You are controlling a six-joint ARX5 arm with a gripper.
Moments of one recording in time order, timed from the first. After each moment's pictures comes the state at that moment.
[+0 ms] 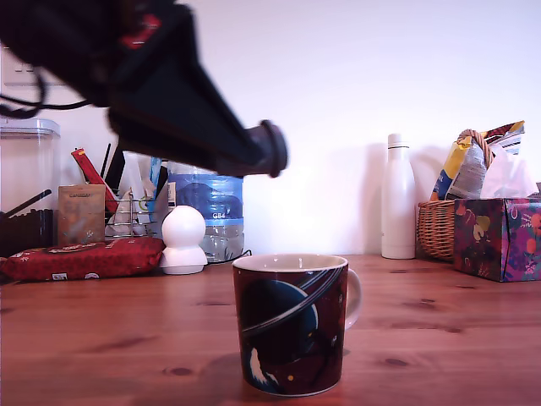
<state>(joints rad) -0.78 1.26 0.77 -0.24 0.44 0.15</state>
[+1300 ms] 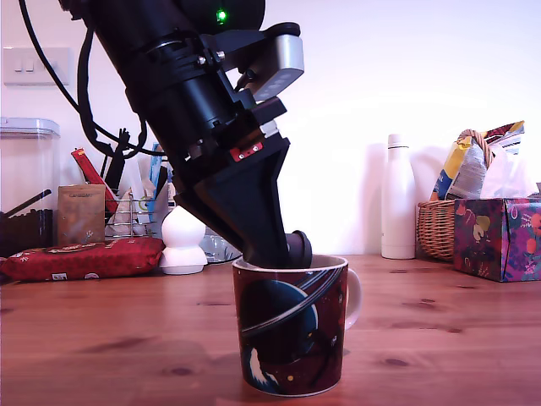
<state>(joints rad) -0.86 1.61 1.07 -0.53 0.18 0.19</state>
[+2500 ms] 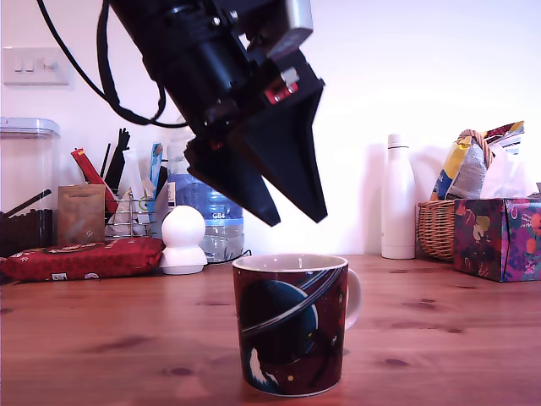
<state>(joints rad) -0.86 1.57 1.15 -0.57 0.21 0.18</state>
